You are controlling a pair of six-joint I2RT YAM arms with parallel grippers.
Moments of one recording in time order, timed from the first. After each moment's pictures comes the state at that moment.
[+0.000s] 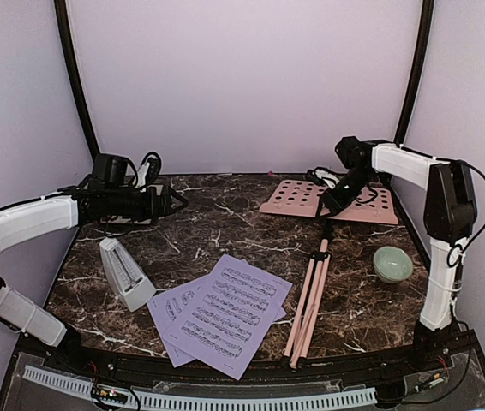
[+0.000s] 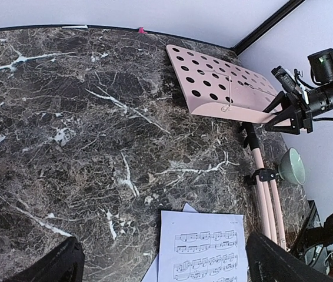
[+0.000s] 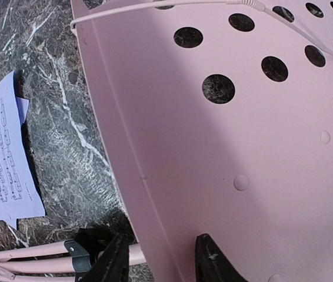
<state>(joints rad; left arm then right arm) -0.39 1.39 0.97 -0.19 0.40 -0.40 0.30 2.03 1.73 -1.01 -0.40 -0.42</state>
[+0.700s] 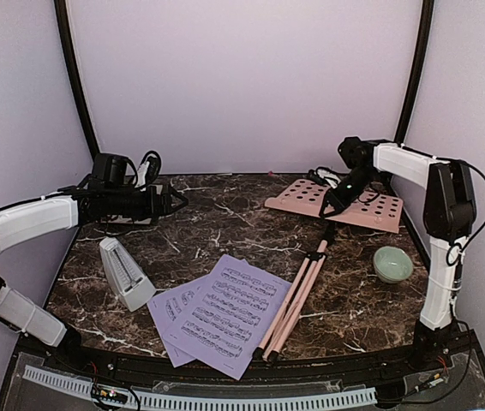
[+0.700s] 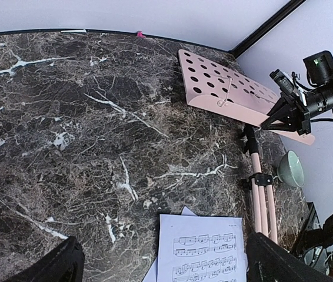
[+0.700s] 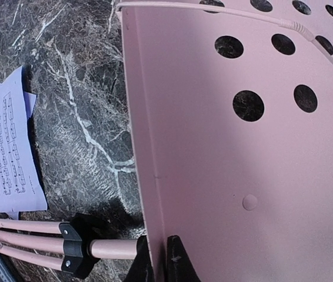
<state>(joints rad) -0.39 1.39 0.97 -0.18 0.40 -0.41 0.27 2.05 1.75 -1.03 -0.45 -0.47</state>
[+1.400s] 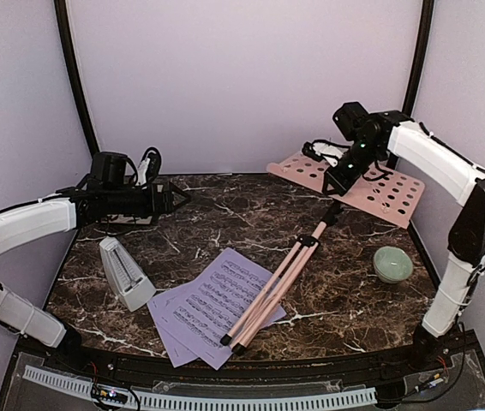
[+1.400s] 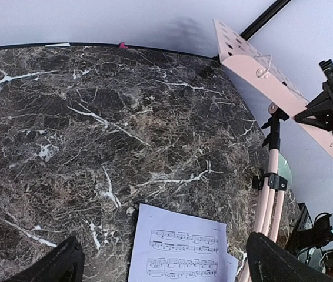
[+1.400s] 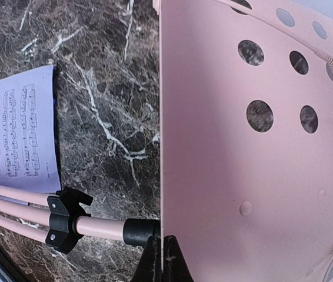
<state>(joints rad) -0.41 1.36 0.96 -0.13 0.41 -0.43 0.44 1.79 1.81 -1.14 -0.16 -0.39</state>
